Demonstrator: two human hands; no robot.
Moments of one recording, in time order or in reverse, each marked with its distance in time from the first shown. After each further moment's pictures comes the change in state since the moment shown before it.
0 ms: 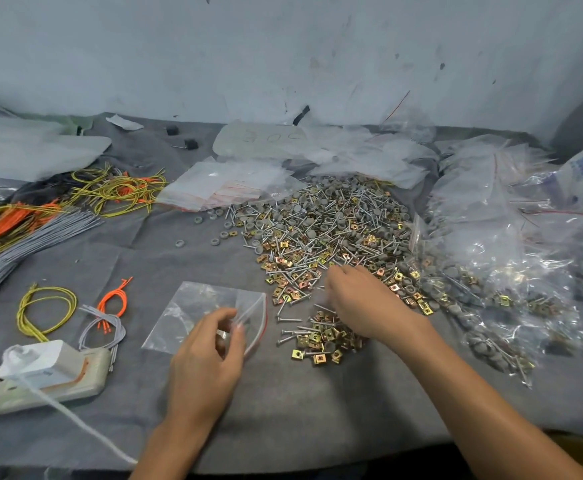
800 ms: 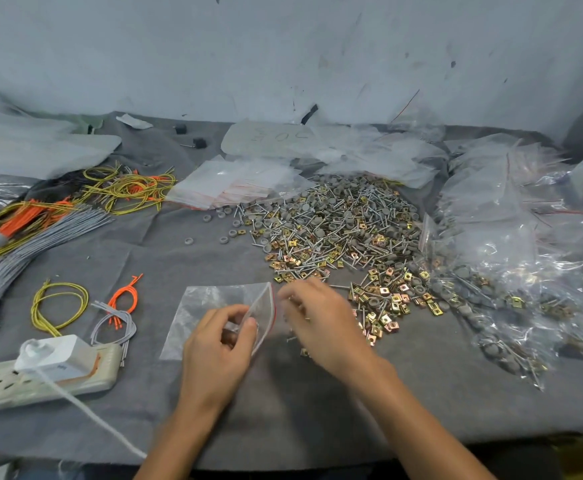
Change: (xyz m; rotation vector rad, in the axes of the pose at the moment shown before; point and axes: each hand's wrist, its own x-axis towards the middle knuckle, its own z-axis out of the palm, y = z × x) left_hand 0.010 0.002 0.001 -0.188 -0.029 -0.086; right_hand -0.010 -0.068 0.034 0.514 0.343 -0.051
